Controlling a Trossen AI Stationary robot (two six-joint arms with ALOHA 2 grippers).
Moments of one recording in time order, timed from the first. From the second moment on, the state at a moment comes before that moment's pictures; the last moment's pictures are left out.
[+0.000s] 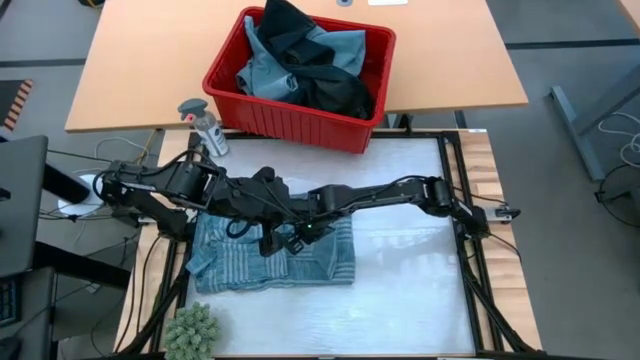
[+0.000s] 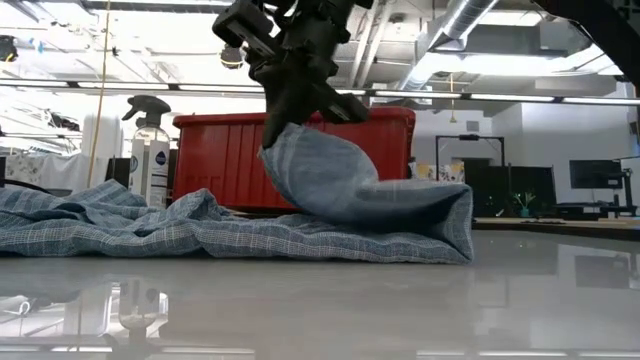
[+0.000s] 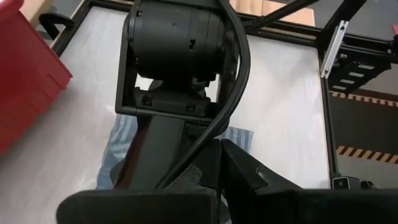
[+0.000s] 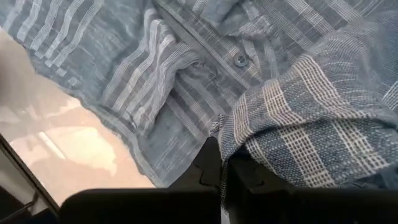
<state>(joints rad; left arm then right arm) -0.24 1.52 1.86 -1.05 -0.27 -0.36 0.07 2.23 2.08 -1.01 -0.11 0.87</state>
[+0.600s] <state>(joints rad) -0.24 1.52 1.86 -1.05 -0.27 -0.36 0.07 2.23 2.06 -0.91 -0.13 0.76</state>
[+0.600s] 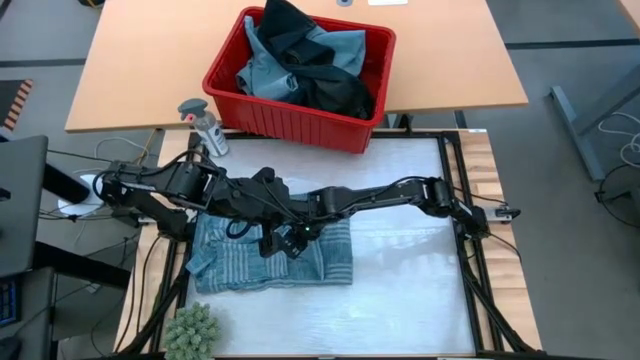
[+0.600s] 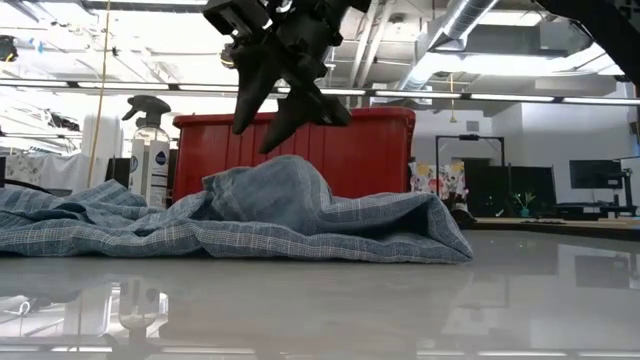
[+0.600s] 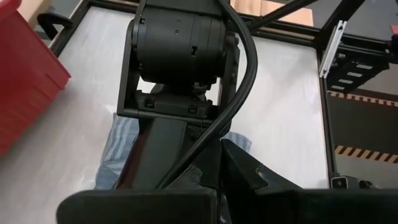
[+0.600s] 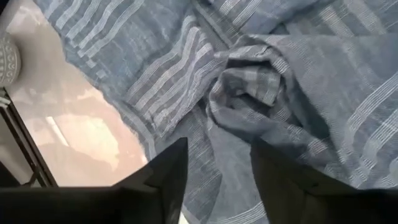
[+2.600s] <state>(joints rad) -0.52 1.24 1.86 -1.14 -0.72 -0.61 -0.04 2.18 1.87 -0.99 -0.02 0.78</state>
